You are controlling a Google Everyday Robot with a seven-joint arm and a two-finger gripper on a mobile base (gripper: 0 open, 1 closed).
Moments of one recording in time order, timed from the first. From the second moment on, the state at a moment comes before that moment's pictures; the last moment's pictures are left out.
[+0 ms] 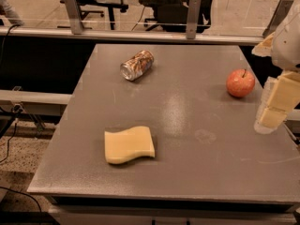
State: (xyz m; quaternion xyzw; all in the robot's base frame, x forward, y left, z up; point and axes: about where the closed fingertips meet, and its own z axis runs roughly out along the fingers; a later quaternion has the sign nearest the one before) arm 0.438 -0.217 0.976 -0.60 0.78 -0.03 0.16
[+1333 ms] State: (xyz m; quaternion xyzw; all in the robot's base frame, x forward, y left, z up) arm 0.527 -0.277 0.951 -0.54 0.81 -0.01 0.23
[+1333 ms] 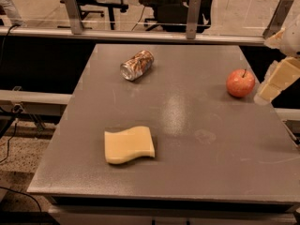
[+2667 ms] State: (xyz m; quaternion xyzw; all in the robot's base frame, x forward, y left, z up) arm 0.585 -0.317 0.887 -0.48 0.84 0.05 0.24
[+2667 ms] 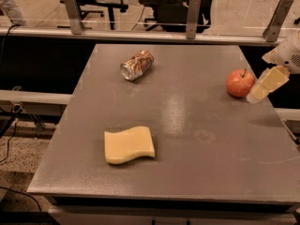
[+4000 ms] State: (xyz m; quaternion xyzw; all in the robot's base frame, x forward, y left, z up) arm 0.612 -0.300 0.849 -0.47 0.85 0.08 0.24
